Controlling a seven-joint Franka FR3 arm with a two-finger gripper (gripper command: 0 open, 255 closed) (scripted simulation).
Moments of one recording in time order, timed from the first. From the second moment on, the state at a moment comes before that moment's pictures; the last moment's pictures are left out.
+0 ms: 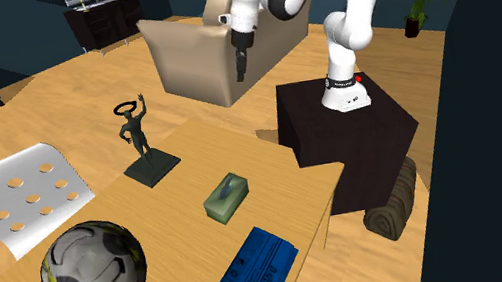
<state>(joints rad) 0.10 -0.36 0.23 -2.47 -0.01 2.31 0.40</state>
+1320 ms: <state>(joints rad) 0.23 0.38 0.31 -2.14 -0.52 2.60 0.87</state>
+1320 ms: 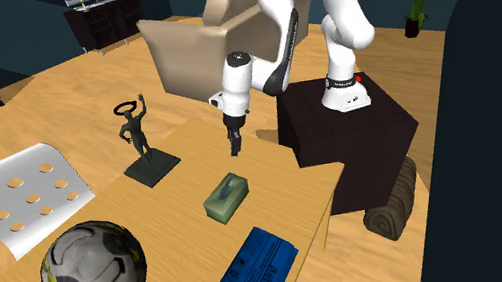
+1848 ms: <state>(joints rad) 0.36 0.63 0.25 -1.93 -0.63 2.60 0.97</state>
